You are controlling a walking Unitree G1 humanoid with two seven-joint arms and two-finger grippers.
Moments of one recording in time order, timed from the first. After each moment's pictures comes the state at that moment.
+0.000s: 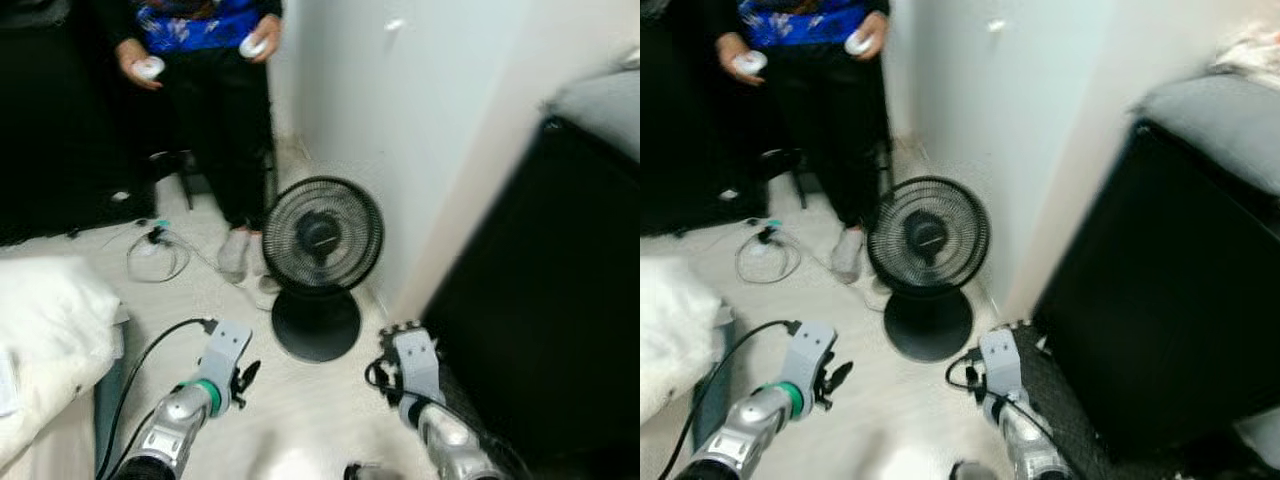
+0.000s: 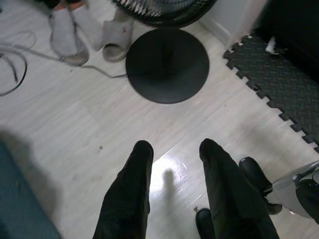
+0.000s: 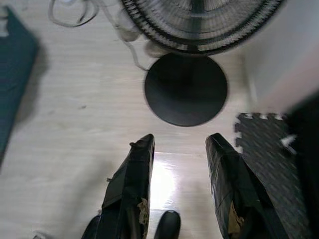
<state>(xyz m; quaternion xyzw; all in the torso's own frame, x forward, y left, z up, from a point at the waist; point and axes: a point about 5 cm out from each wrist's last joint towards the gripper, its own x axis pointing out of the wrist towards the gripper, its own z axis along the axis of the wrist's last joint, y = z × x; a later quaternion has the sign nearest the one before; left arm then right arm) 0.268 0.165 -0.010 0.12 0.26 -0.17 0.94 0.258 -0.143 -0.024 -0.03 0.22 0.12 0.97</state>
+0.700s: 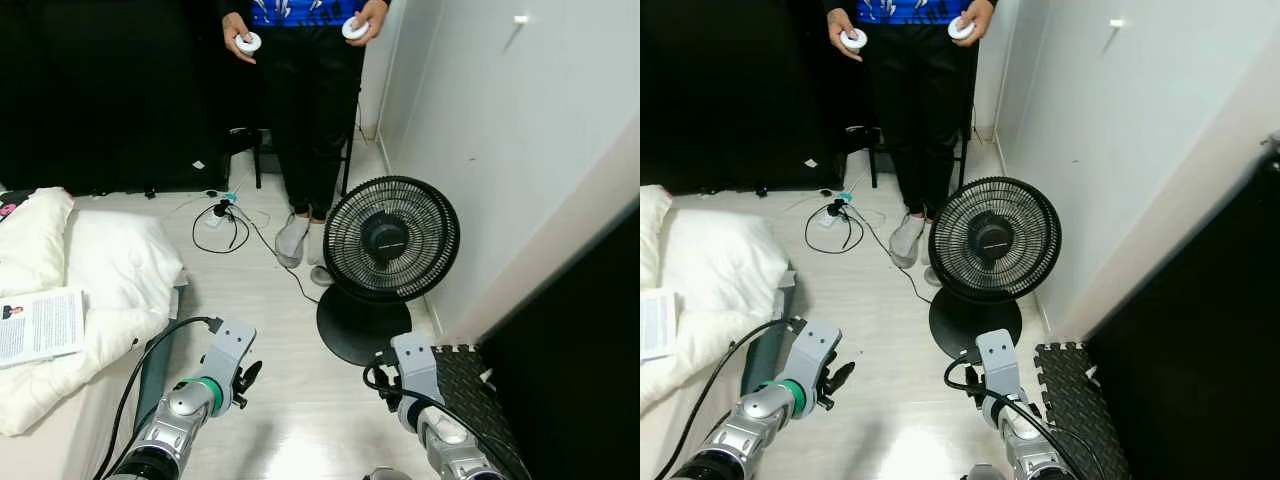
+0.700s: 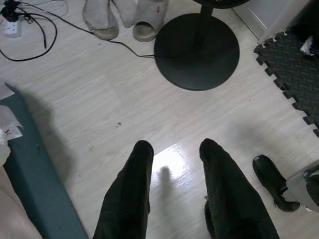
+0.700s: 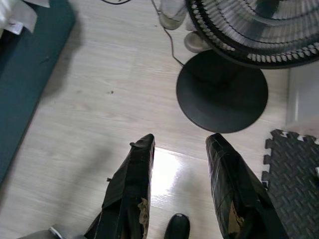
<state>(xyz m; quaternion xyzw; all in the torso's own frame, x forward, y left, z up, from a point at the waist) 0.274 0.163 -0.009 0.14 0.26 -0.18 0.94 0.254 -0.142 -0.029 -0.03 0.24 0.12 0.96</state>
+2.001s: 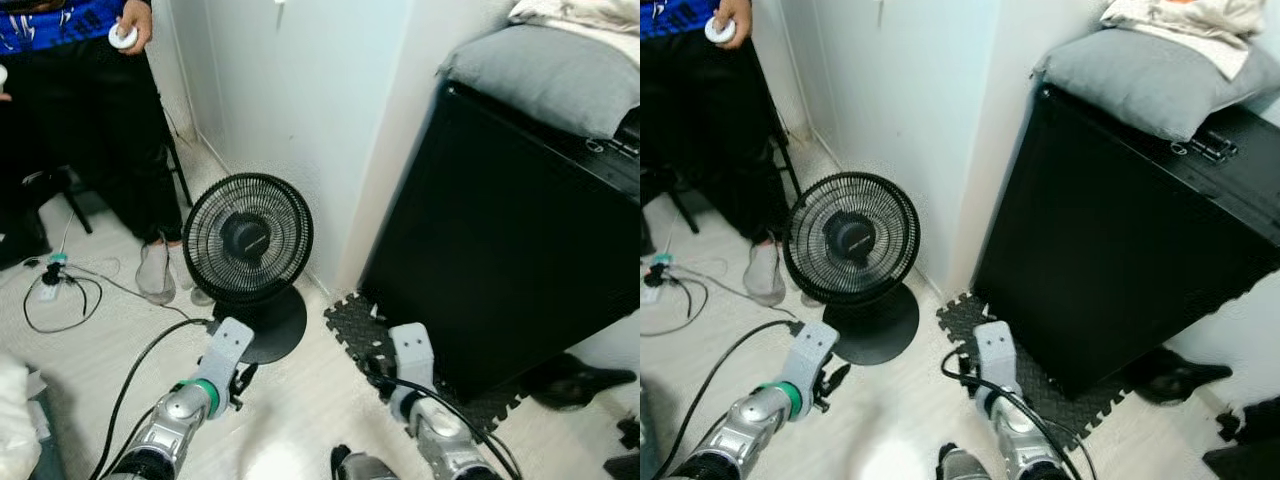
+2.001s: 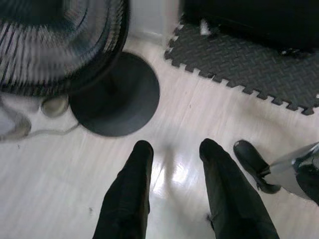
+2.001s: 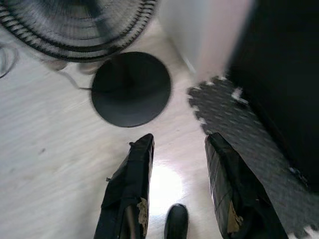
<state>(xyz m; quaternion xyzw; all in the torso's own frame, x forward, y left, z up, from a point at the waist) 0.270 0.167 -0.015 0.14 0.27 -0.18 0.94 0.266 -0.139 -0.018 -0.01 0.21 0.11 0.97</state>
